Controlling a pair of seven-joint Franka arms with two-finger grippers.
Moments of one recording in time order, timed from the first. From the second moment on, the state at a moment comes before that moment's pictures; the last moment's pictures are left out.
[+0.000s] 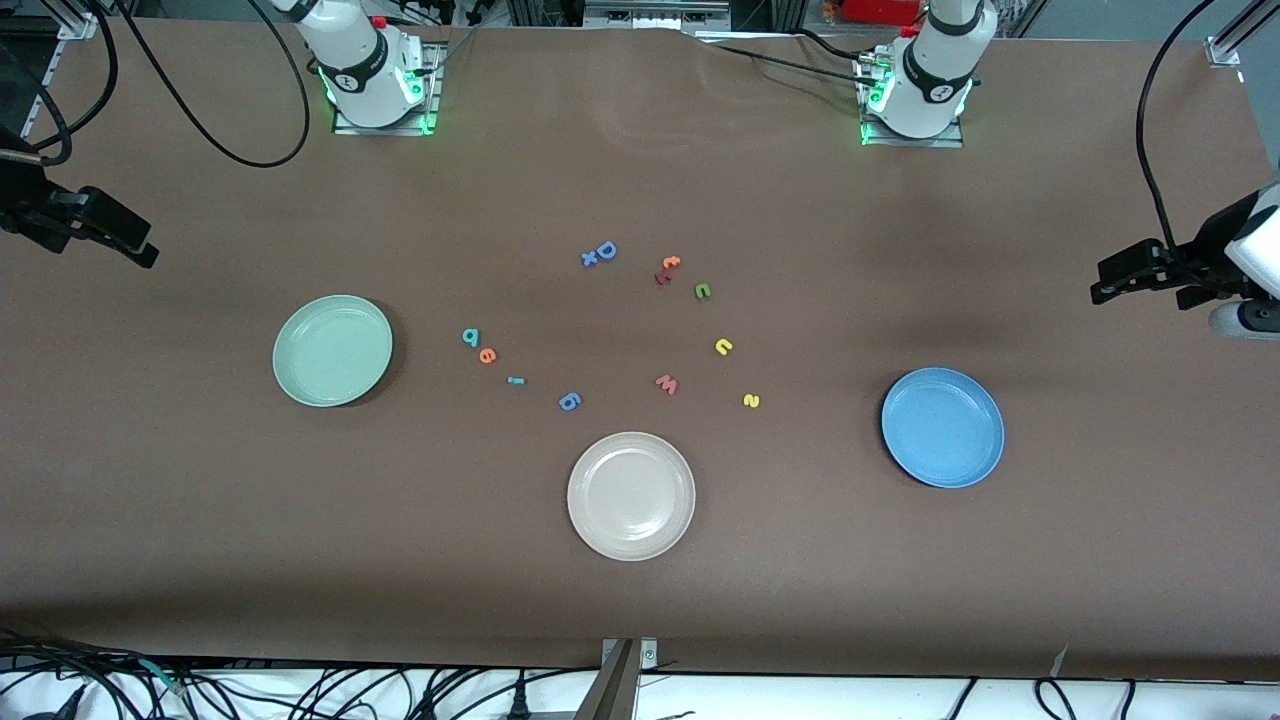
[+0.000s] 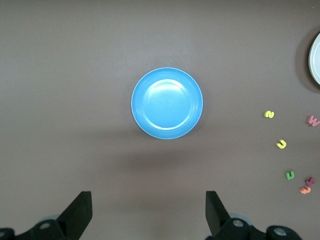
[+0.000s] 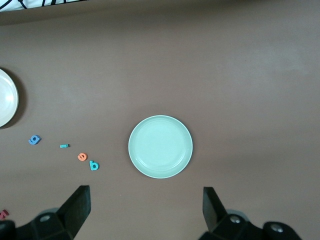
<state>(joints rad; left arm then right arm) 0.00 0.16 0.03 -1.46 -0.04 1.55 0.07 -0.06 0.04 0.09 -1.49 -0.02 1.60 0.19</state>
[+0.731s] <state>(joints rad) 0.00 0.16 0.03 -1.46 -0.04 1.55 0.07 -0.06 0.04 0.08 -1.49 -0.02 1.60 0.21</state>
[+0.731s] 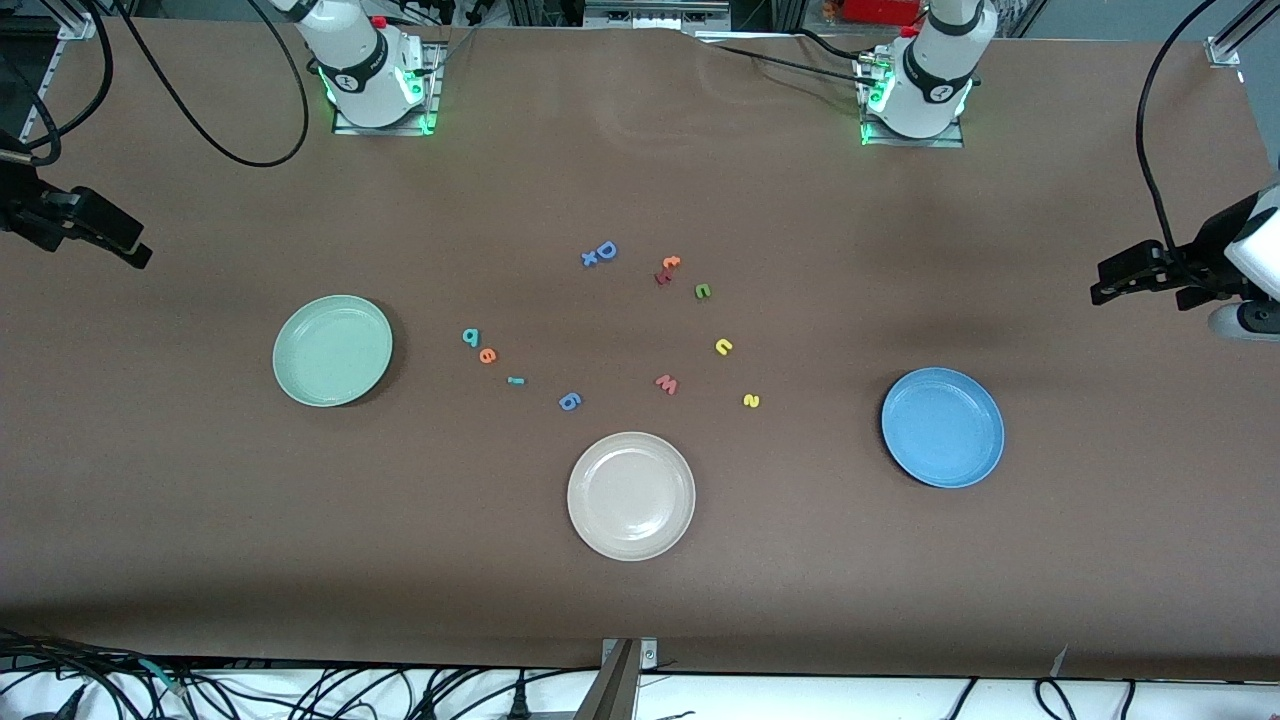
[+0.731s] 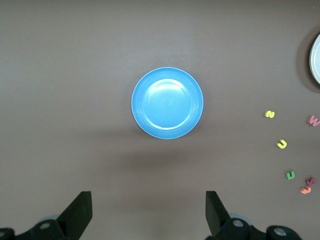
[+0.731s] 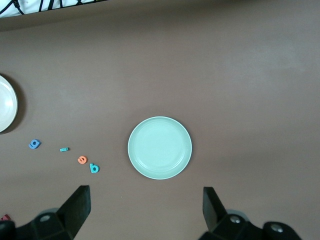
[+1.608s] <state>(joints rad) 0.01 0.16 0.03 -1.46 -0.04 1.55 0.07 -0.06 0.04 0.10 -1.49 -0.02 1.60 0.34</state>
